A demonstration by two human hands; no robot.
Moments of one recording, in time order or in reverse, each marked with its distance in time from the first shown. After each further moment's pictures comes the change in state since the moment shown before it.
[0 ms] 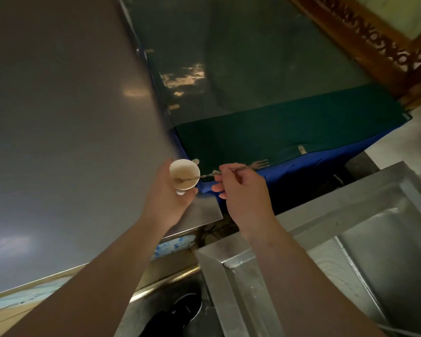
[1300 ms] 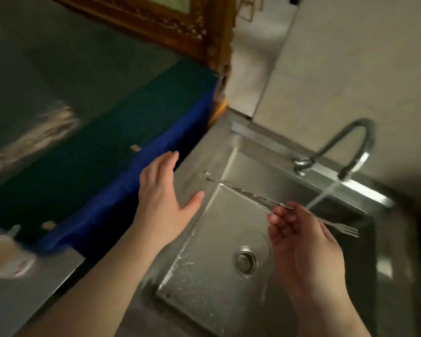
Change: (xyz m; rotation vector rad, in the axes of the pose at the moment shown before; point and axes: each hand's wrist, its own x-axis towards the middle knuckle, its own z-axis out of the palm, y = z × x) left_hand -0.108 0.217 0.161 0.179 -0.378 0.753; right_hand -0.202 0.032 -0.266 1.071 0.993 0.068
